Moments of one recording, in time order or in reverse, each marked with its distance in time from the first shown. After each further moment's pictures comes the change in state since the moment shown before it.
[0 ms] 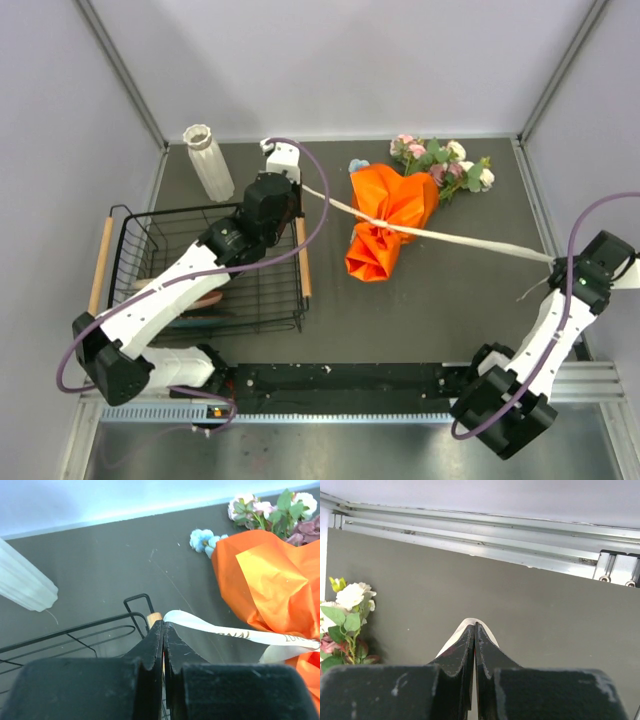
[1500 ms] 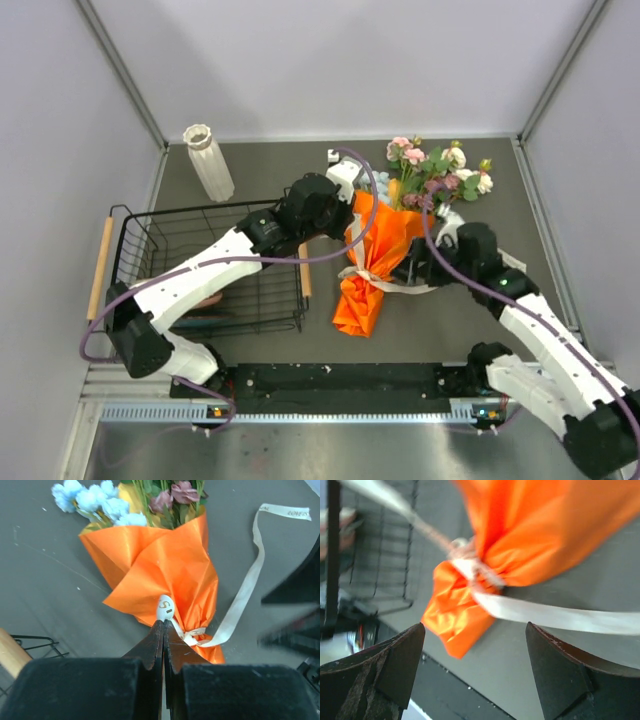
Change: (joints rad) left arm -0.123 0.196 0.119 -0.114 0.441 -0.031; right arm 1.011 -0.002 -0.091 0.084 -0.447 -0.264
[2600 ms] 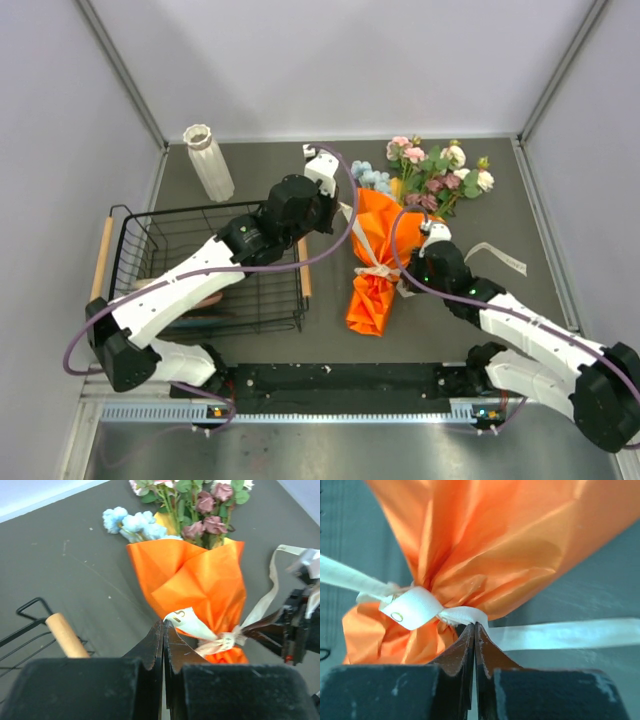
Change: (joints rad) left arm 0.008 -0.097 -0.012 0.032 -0.134 -0.002; right arm 0.334 0.144 -0.198 0.352 0.394 0.000
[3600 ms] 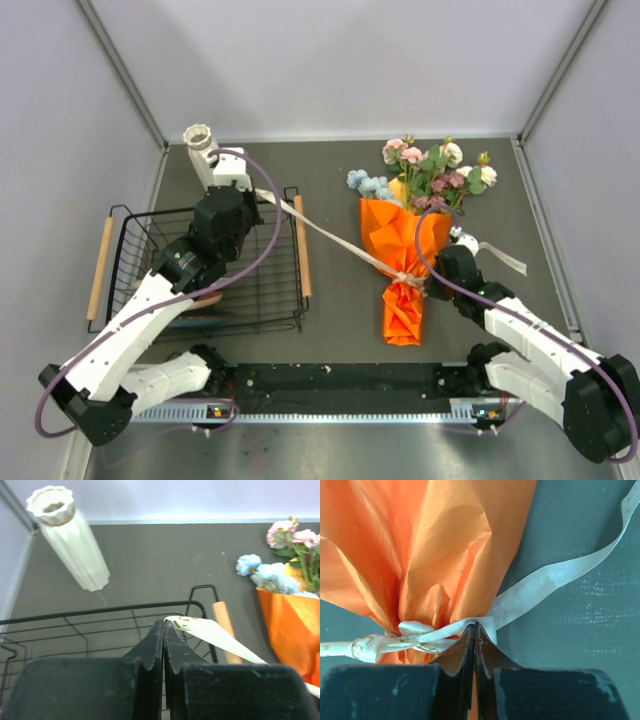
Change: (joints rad) left arm 0.219 -0.332 -0.193 -0.030 -0.332 0.002; right arm -0.172 -0.058 -0.080 -0.131 0.119 0.179
